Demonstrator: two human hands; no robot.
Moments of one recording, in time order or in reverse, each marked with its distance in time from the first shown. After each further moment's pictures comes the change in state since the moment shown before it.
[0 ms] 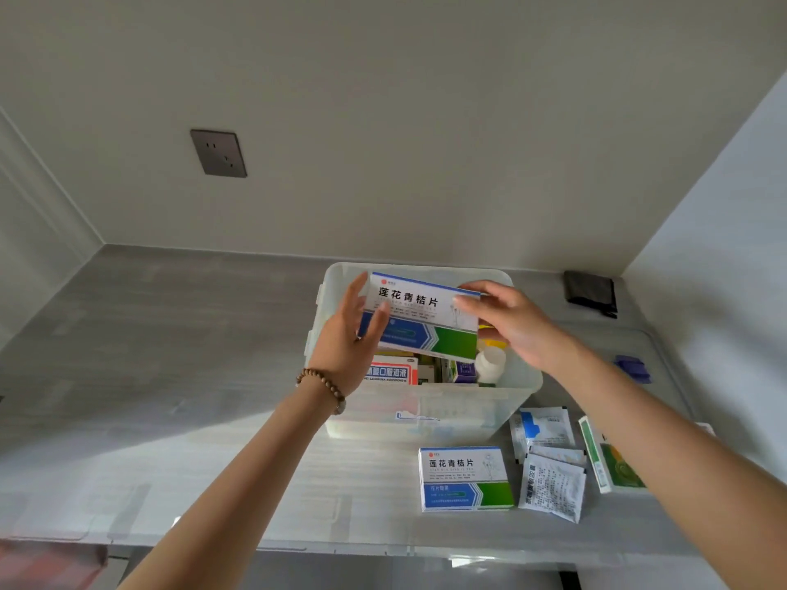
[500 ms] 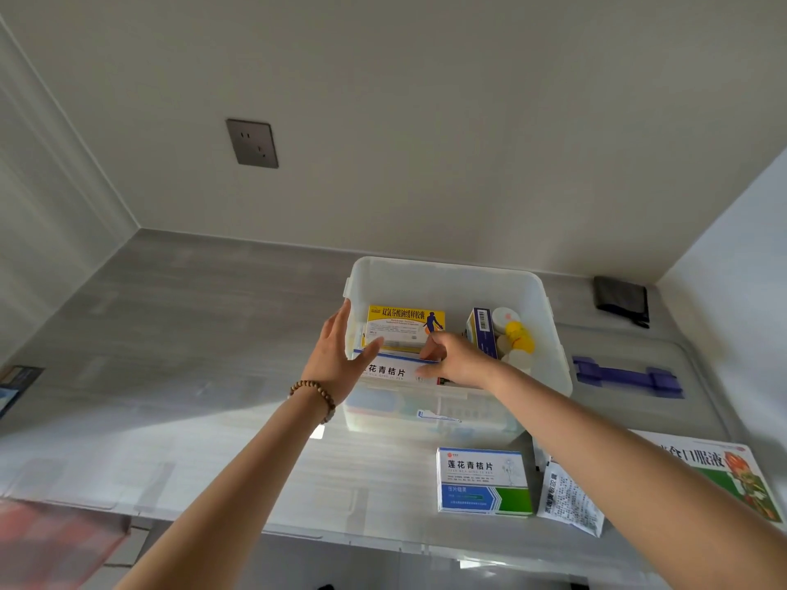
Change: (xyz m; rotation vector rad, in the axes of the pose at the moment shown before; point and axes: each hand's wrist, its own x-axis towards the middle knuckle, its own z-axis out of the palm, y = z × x) left_hand -0.005 -0.075 -0.017 0.250 0.054 -0.152; right_hand 0.055 0.080 0.068 -0.635 -0.235 0.044
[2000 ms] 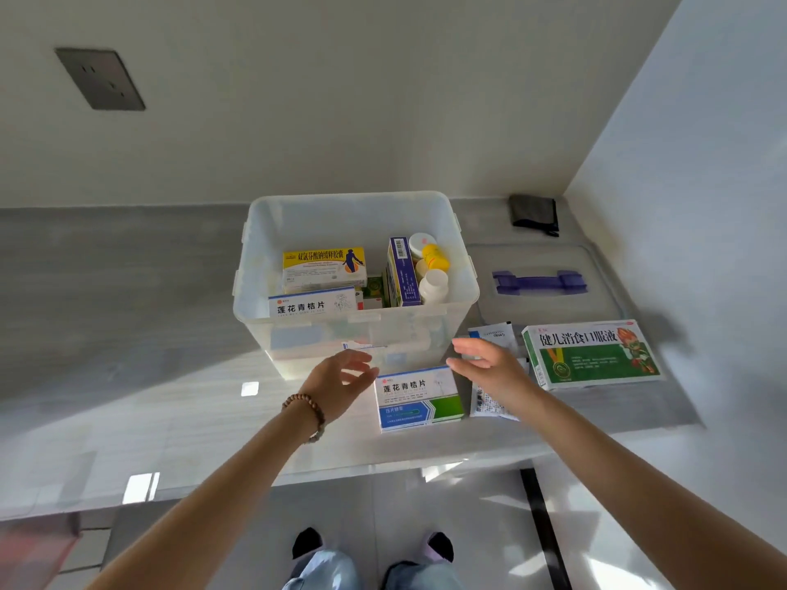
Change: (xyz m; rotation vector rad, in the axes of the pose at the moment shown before) left_hand -0.078 0.004 0.091 0.015 -0.477 -0.104; right_hand -0.169 0.103 0.007 0.387 0.294 0.251
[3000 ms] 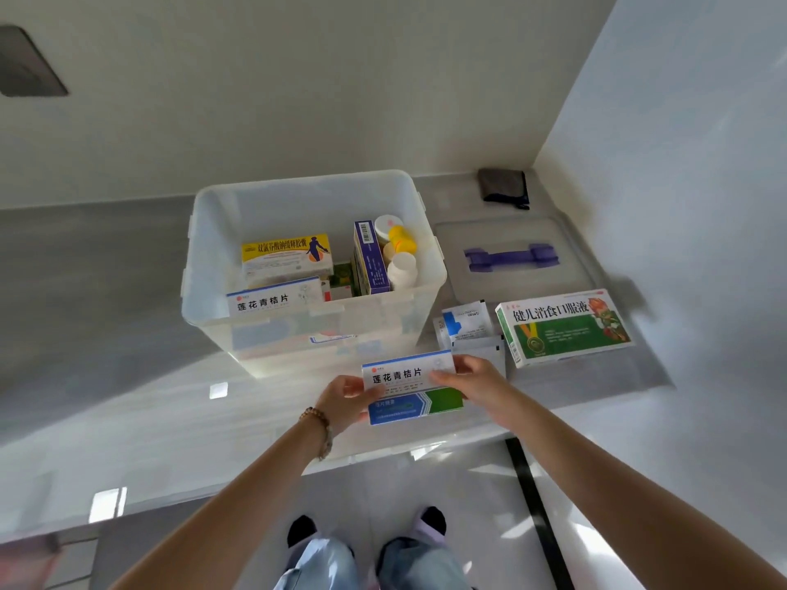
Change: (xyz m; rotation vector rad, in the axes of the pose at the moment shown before) left_hand 0.016 -0.013 0.066 -0.562 -0.227 -0.395; right_hand 0.001 0.049 0.007 0.278 0.017 0.324
